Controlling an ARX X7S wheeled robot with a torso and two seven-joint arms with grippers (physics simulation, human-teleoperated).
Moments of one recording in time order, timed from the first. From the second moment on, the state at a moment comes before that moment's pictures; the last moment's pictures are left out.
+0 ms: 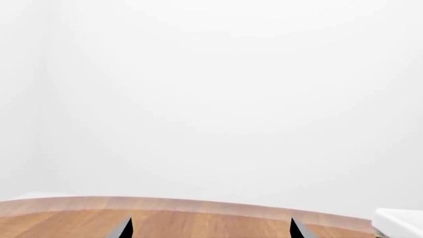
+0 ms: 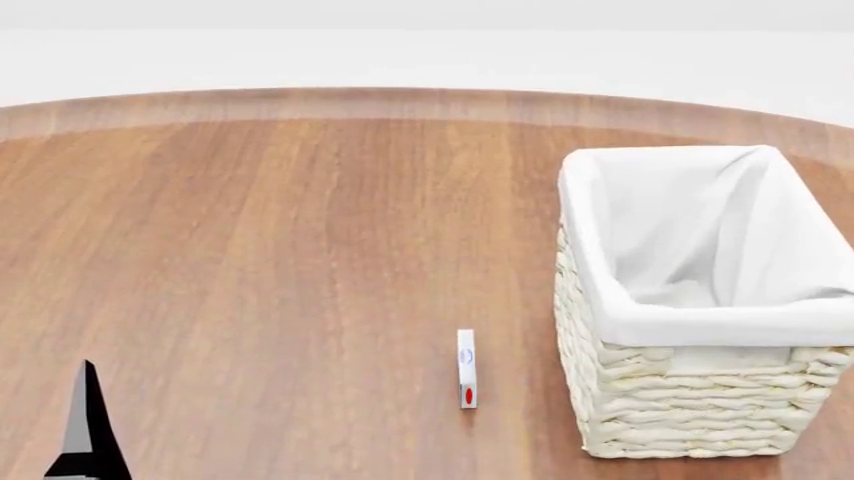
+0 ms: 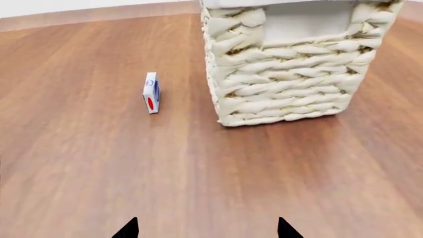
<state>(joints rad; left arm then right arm) 0.07 -0.32 0.17 0.42 -0.27 0.09 -0.33 -0.28 0.36 -0.14 -0.44 0.48 0.42 0.37</state>
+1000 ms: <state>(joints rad) 0.07 -0.33 0.21 0.42 -0.28 0.10 -0.33 -0.46 0.43 -0.14 -0.47 0.47 0.40 0.38</state>
